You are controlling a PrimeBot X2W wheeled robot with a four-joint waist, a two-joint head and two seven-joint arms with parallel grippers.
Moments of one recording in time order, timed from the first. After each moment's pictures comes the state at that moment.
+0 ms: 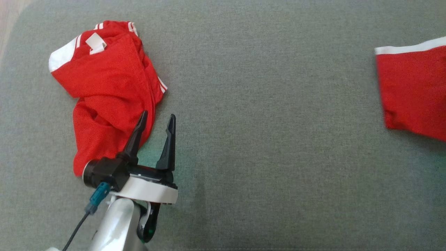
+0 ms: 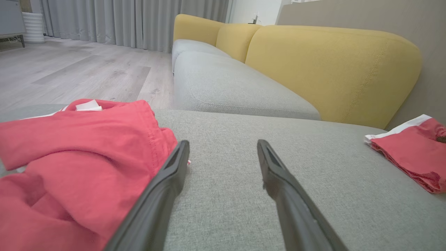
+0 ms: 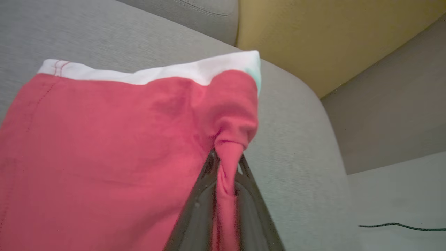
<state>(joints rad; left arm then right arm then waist) -0.25 0.05 -0.25 0.30 -0.25 -0.13 -0.26 -0.68 -0.49 0.00 0.84 -0.06 0.13 0.20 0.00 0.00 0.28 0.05</state>
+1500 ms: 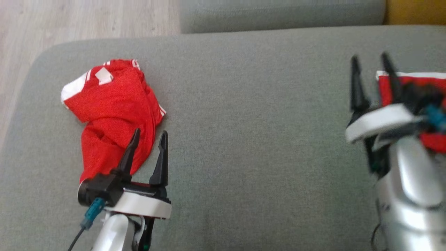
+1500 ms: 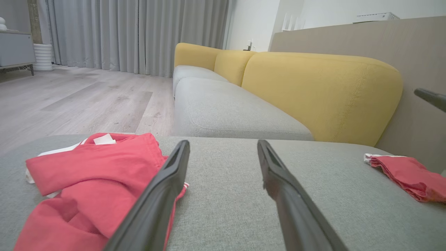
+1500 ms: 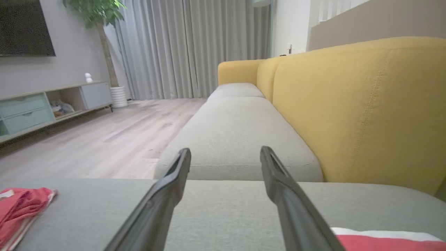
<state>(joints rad) -0.17 0.05 -0.21 0.30 -0.25 -0.13 -0.26 -0.49 -0.09 -0.03 0.47 0.08 0.13 -0.15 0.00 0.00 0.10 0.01</state>
